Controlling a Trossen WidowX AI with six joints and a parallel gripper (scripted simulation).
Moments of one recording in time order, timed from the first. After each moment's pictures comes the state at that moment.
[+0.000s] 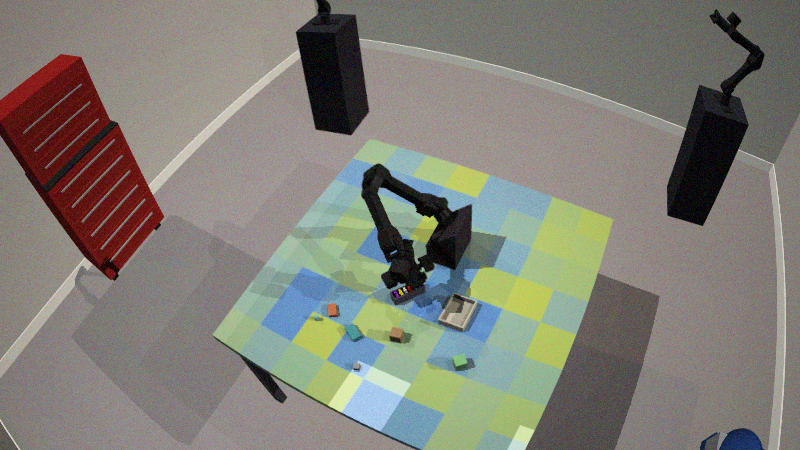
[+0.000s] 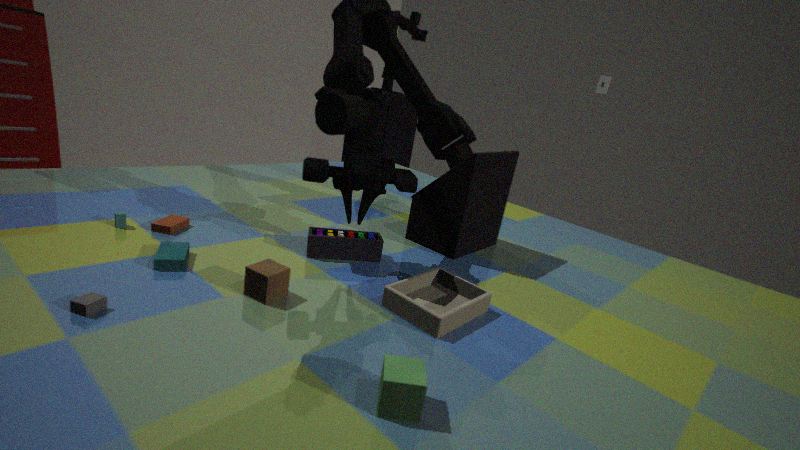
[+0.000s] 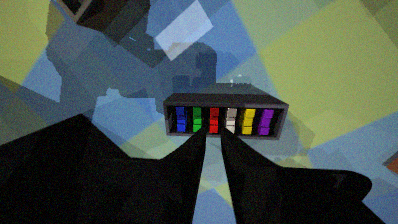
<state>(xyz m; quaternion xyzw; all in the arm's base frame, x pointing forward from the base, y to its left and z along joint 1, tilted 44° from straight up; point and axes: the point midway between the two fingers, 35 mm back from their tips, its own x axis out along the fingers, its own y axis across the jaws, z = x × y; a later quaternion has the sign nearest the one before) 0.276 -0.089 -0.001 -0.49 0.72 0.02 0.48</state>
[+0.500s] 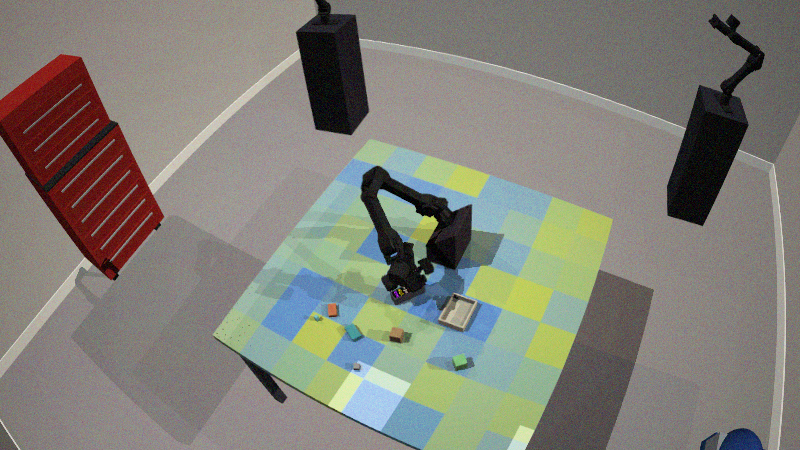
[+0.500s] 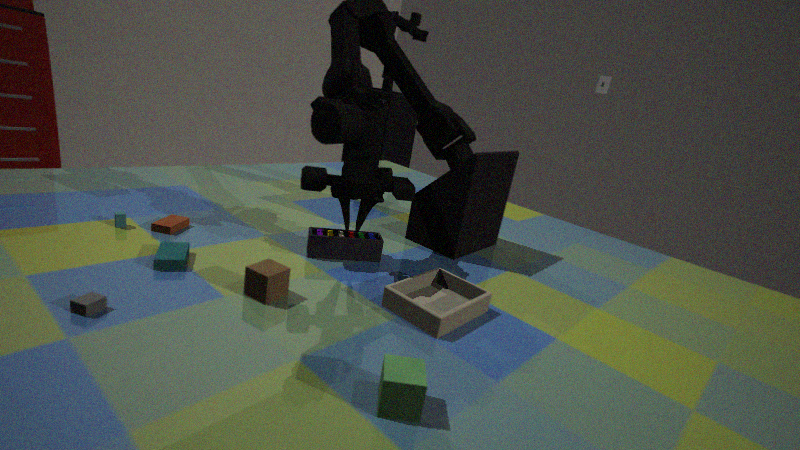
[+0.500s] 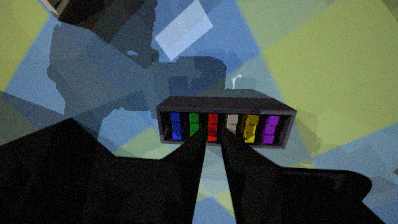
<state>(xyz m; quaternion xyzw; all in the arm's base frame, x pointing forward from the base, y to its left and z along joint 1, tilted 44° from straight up) 0.277 -0.099 -0.011 -0.49 0.73 0.02 0.48</state>
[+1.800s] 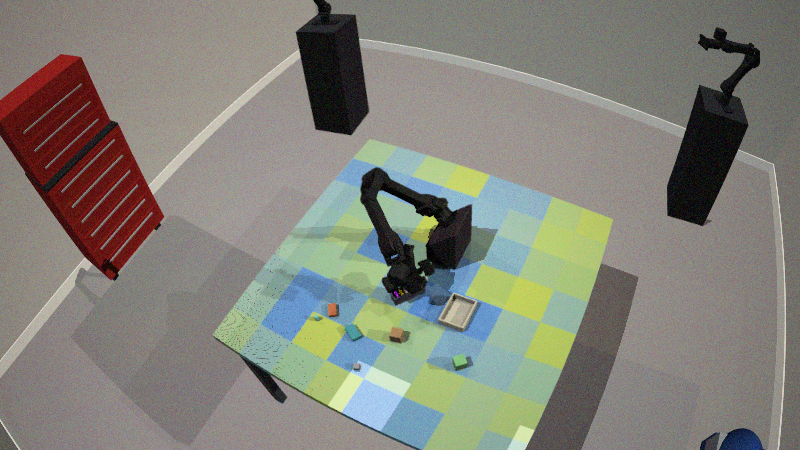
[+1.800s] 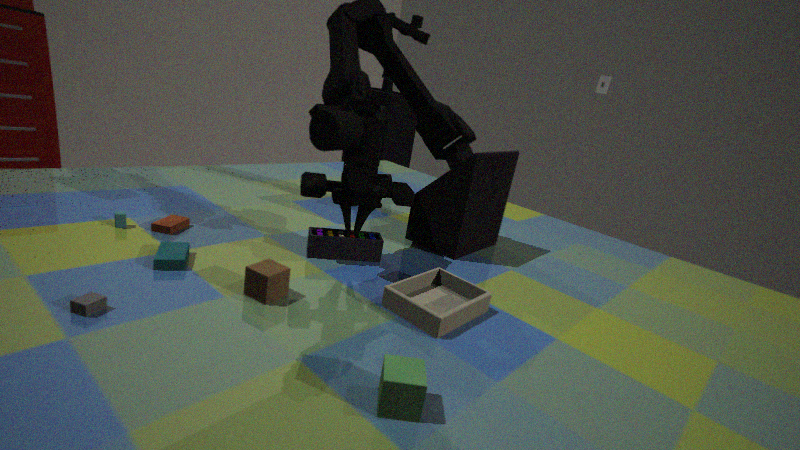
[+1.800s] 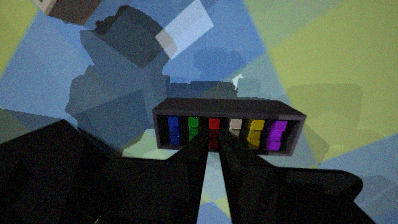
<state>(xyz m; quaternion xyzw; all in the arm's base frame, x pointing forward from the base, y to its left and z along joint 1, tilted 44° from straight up) 0.276 -0.106 -0.018 -0.49 0.73 0.03 0.48</state>
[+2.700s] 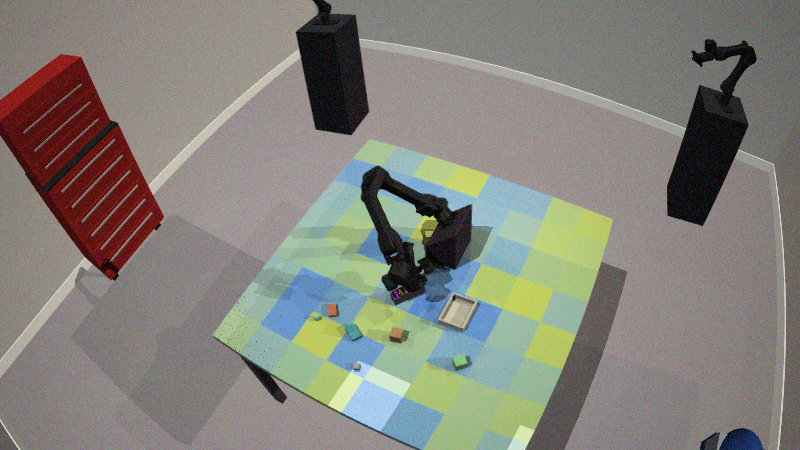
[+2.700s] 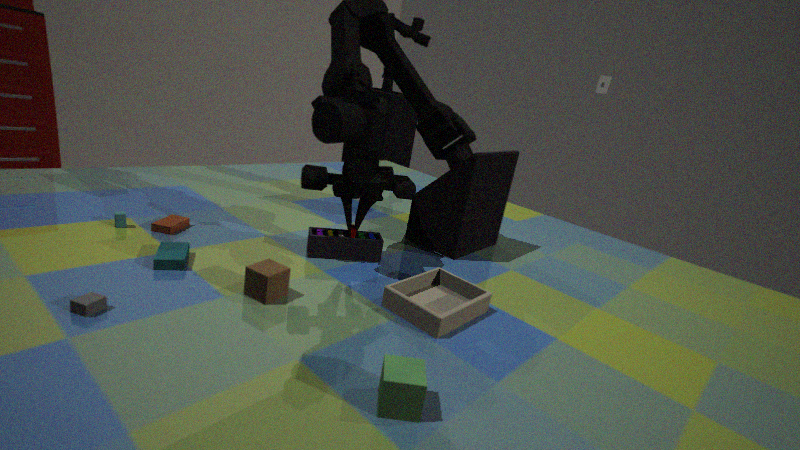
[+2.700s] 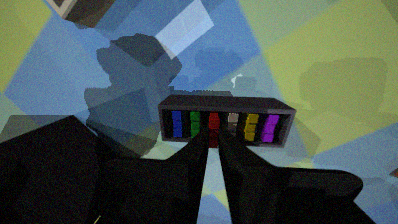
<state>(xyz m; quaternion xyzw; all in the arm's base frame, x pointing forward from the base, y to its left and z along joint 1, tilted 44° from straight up) 0.277 -0.098 -0.009 -0.49 0.73 0.03 0.48</state>
